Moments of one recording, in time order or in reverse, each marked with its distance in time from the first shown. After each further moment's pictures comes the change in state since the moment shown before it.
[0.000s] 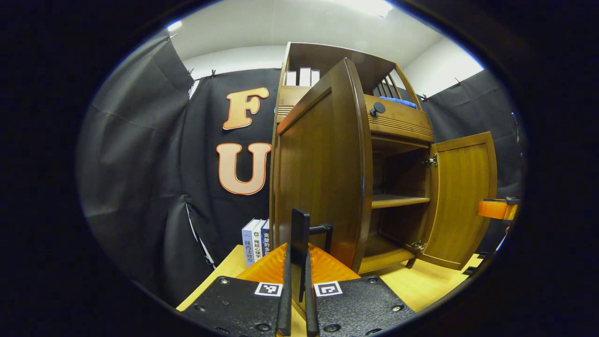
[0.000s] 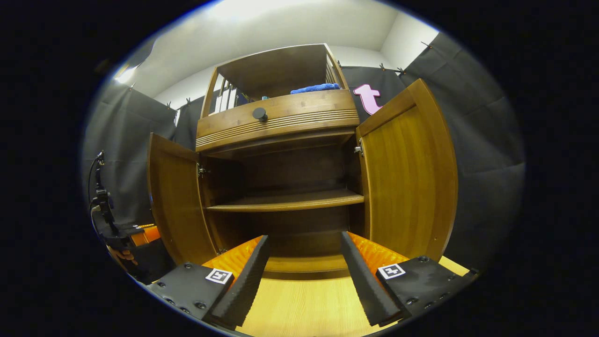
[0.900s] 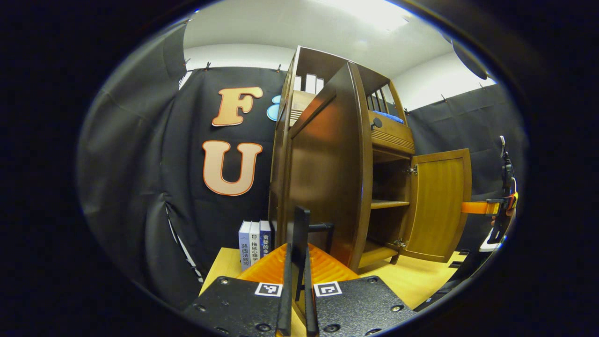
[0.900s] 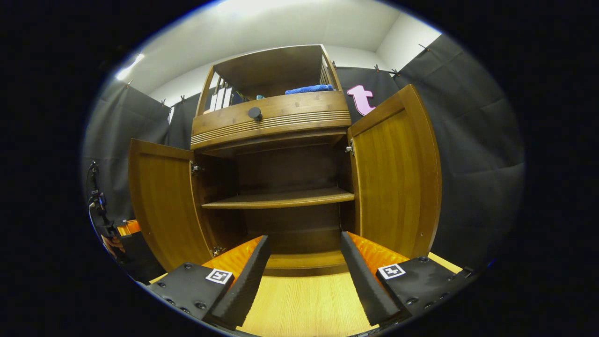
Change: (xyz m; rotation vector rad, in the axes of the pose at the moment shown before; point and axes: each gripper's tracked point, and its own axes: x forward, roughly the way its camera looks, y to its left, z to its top) left arm -0.019 0.069 -0.002 -0.059 -0.014 -0.182; right arm -0.016 -0.009 0.000 -0.009 0.009 -0.058
